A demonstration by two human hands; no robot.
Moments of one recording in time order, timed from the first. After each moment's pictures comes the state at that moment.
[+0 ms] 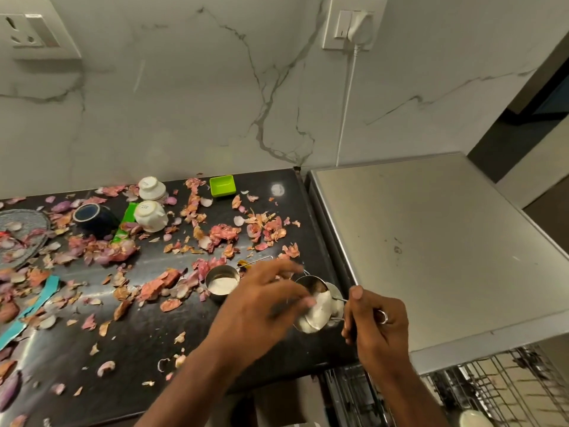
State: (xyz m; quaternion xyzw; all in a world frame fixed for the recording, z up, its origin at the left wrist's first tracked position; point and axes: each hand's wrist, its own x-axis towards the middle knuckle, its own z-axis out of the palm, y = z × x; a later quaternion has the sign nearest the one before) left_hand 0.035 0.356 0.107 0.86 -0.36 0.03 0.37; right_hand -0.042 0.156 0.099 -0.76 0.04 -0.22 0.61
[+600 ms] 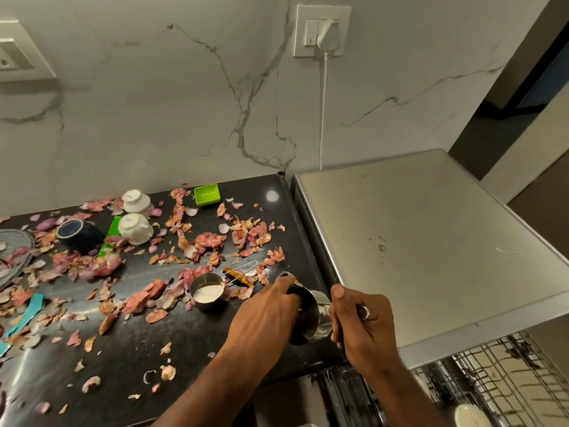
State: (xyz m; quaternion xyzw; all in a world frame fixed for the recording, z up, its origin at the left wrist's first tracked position) left_hand 0.025 0.298 0.106 0.93 -0.32 -0.08 0.14; right_hand -0.046 0.138 0.100 -0.76 0.00 -0.21 0.61
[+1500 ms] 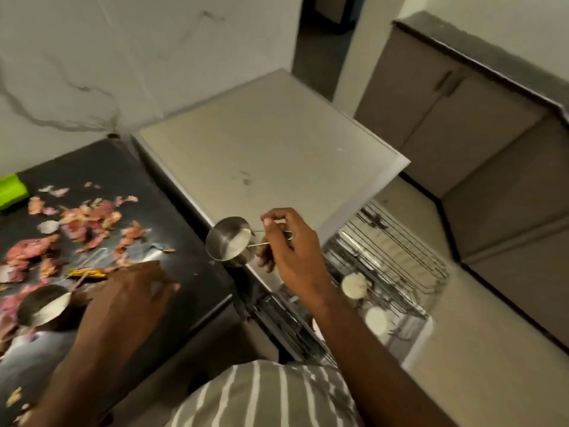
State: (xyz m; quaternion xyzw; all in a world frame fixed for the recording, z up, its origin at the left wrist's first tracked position) left_hand 0.023 0.293 0.097 0.94 -0.28 -0.15 0.14; right_hand -0.103 0.064 0.083 -0.68 0.26 -0.21 0.65
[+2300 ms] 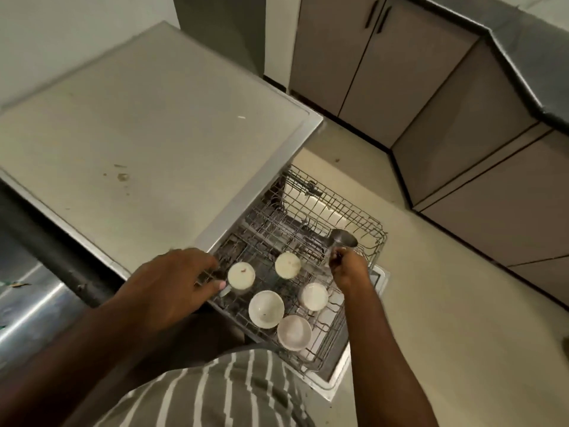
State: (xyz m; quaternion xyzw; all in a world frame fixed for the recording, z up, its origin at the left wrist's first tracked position) left_hand -0.083 0.062 0.067 0.81 -0.52 -0.28 0.04; right_hand -0.334 -0.178 -0.107 -0.09 0.65 -0.32 0.69
